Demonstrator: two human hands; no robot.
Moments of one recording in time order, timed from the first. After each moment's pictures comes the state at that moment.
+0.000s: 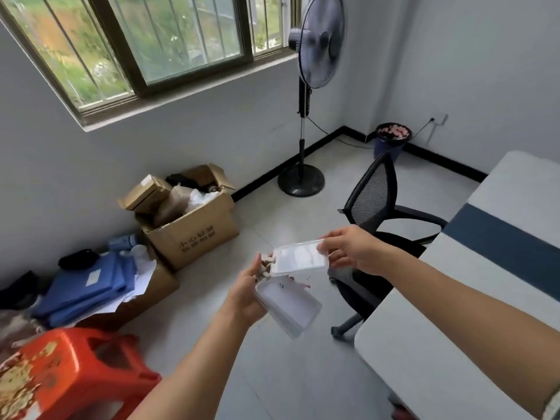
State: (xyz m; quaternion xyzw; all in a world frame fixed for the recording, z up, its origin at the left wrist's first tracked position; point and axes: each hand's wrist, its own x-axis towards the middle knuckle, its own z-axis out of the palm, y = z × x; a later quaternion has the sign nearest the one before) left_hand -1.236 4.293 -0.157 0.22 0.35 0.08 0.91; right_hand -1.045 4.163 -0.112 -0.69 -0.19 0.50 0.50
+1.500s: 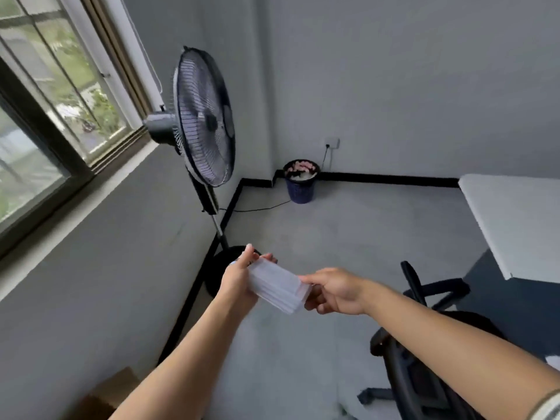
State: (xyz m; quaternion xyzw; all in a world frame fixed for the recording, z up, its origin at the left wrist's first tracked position) left_hand -0.611 4.755 -0.144 0.47 0.26 -0.07 0.84; right_hand -0.600 4.552 -0.136 -0.62 0.04 0.45 0.64
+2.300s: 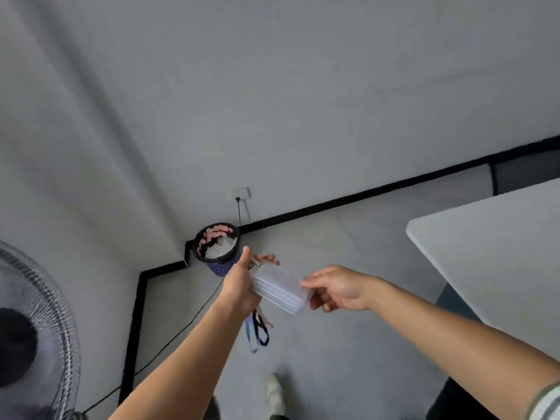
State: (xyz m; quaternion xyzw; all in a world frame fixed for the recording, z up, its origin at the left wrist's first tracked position) left_hand -0.079 4.557 -0.141 0.44 0.17 -0.29 0.83; right_hand -0.155 4.366 -0.143 -0.63 0.14 0.30 0.70
